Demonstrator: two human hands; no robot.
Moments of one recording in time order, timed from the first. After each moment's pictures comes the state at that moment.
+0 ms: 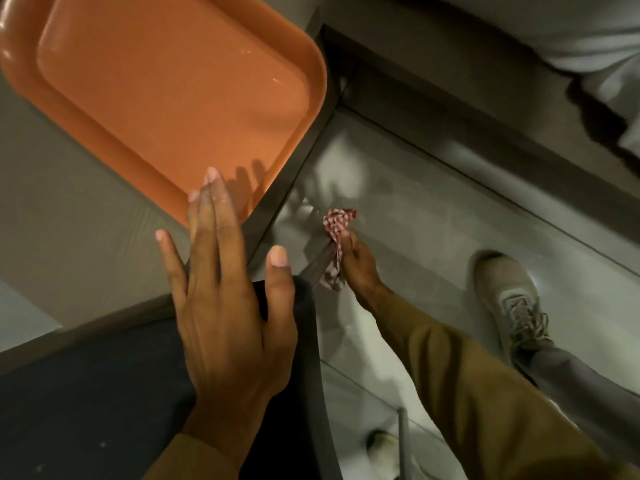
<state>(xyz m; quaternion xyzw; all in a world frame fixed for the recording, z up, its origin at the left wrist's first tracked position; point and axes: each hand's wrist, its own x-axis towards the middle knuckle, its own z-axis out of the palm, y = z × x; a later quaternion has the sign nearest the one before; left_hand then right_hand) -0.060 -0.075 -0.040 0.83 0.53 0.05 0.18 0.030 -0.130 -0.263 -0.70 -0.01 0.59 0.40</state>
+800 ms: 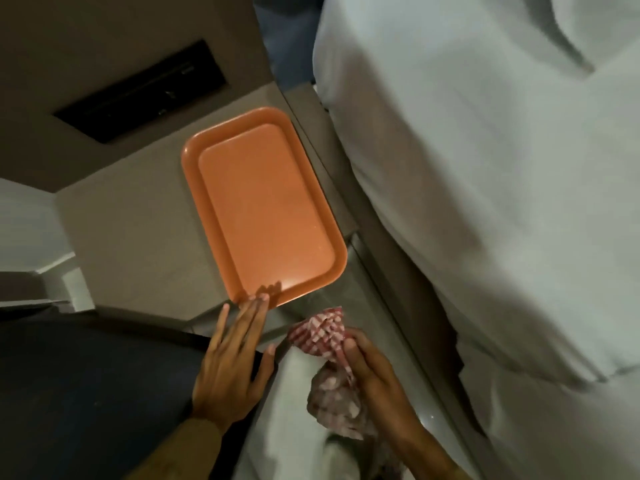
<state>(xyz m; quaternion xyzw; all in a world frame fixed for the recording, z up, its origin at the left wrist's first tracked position) -0.062 -0.068 -0.034 0.80 0.57 0.02 0.18 0.186 -0.096 0.015 -0.64 -0.26 0.66 0.28</state>
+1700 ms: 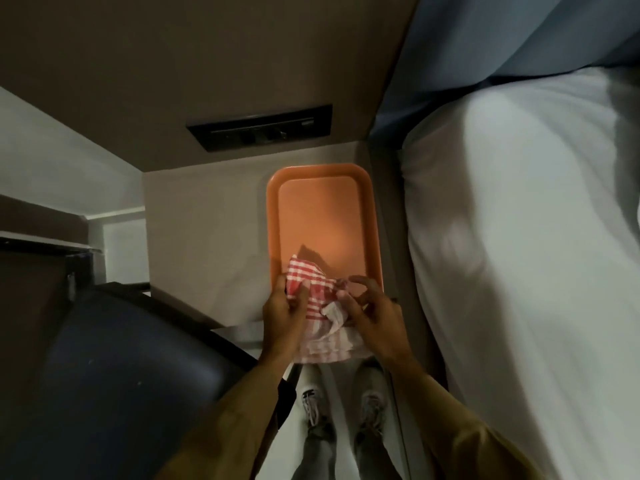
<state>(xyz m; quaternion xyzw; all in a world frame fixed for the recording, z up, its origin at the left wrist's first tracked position) -0.018 0.069 0.012 0.25 0.77 0.35 0.47 0.150 0.098 0.025 -0.63 -0.53 0.53 0.18</state>
